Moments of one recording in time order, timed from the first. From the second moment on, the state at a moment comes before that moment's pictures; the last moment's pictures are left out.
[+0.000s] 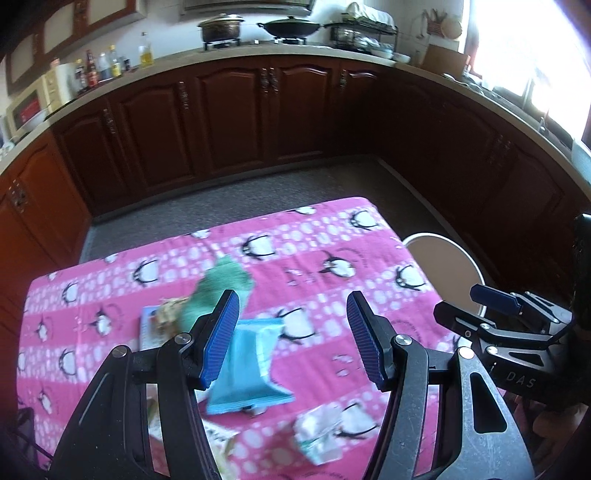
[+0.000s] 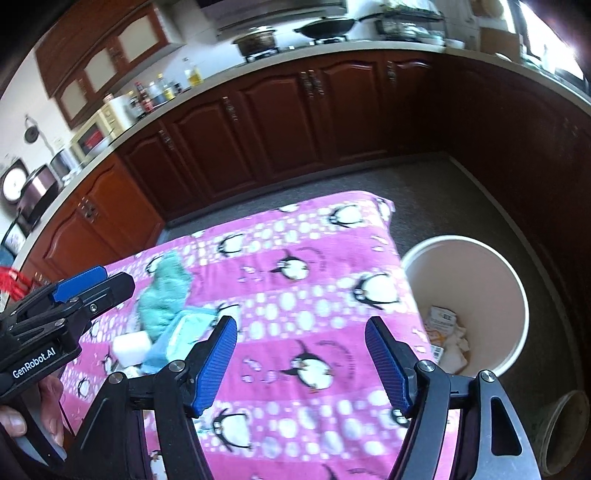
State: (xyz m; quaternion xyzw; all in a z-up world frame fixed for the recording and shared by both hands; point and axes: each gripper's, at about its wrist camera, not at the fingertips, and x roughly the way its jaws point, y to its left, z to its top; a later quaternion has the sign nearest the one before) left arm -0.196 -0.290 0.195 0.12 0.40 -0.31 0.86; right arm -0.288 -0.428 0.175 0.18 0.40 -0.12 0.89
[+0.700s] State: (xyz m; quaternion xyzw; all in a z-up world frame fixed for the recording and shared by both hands) left arm -0.158 -0.155 0.168 0.06 0.47 -0.30 0.83; right arm -0.245 -0.354 0.152 0.15 0.45 -0.03 0.88
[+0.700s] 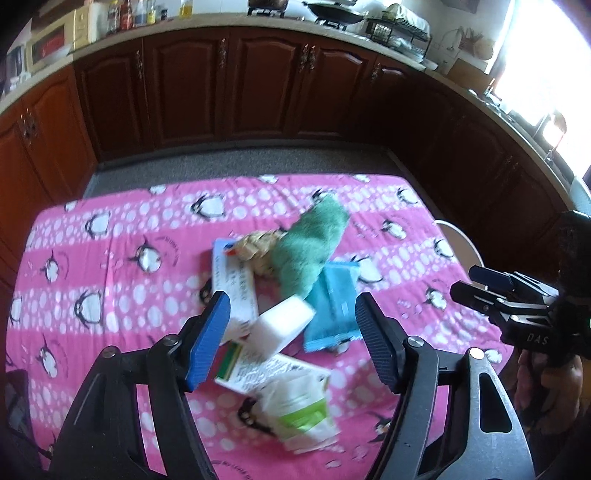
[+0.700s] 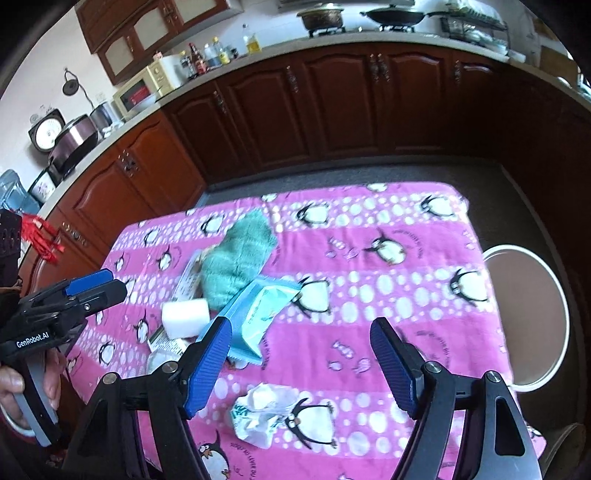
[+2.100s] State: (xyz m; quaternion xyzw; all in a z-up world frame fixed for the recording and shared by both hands) left arm -0.134 -0.153 0.127 0.10 0.49 -0.32 0.81; right arm -0.167 -0.322 0.069 0.21 0.52 0.04 0.82
